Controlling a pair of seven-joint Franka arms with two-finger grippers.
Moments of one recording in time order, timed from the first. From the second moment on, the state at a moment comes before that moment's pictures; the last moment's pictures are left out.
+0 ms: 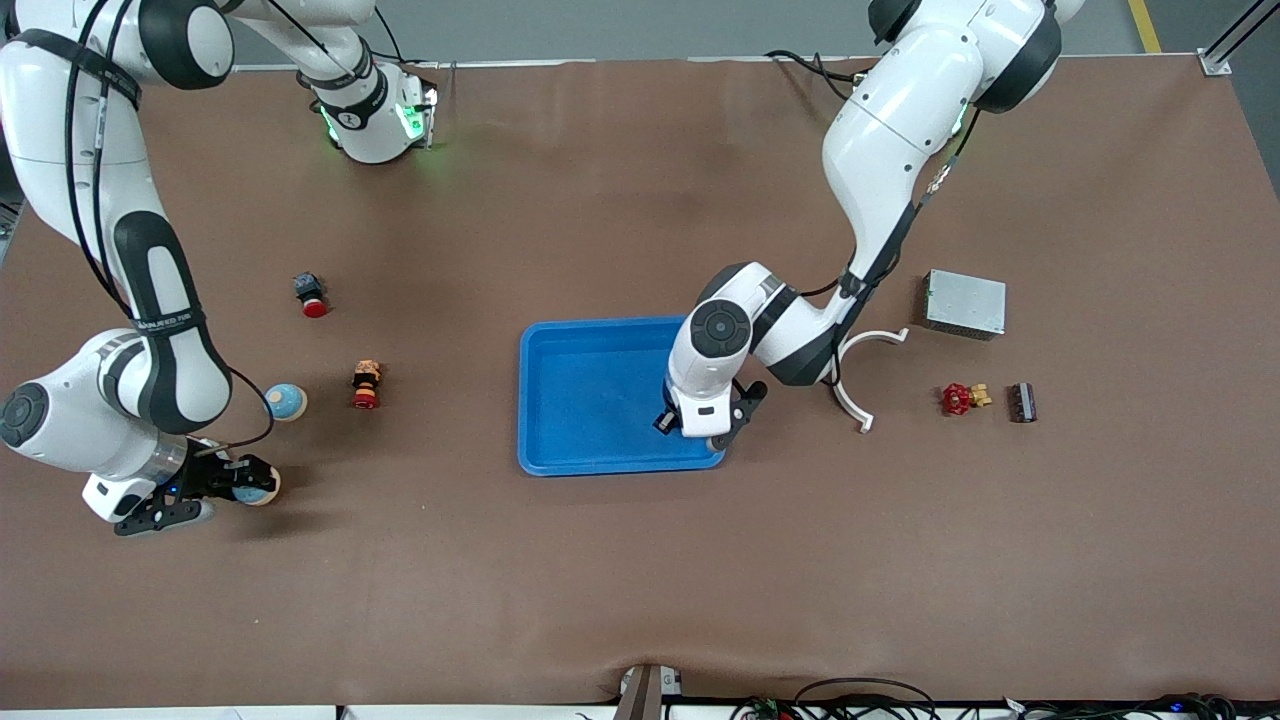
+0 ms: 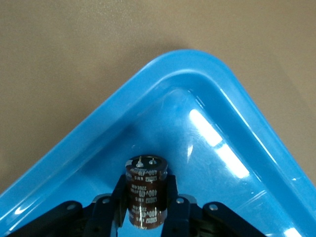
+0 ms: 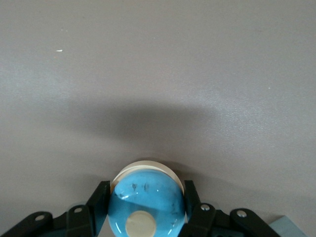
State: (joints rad) left arm -0.49 0.88 -0.24 -1.43 0.14 2.38 -1.64; right arm -0.12 0.75 -0.07 -1.59 0.30 2.40 -0.59
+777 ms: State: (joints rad) left arm -0.48 0.82 -0.24 -1.35 0.14 2.19 -1.62; right arm -0.12 0.77 -0.07 -1.59 0.31 2.42 -0.59
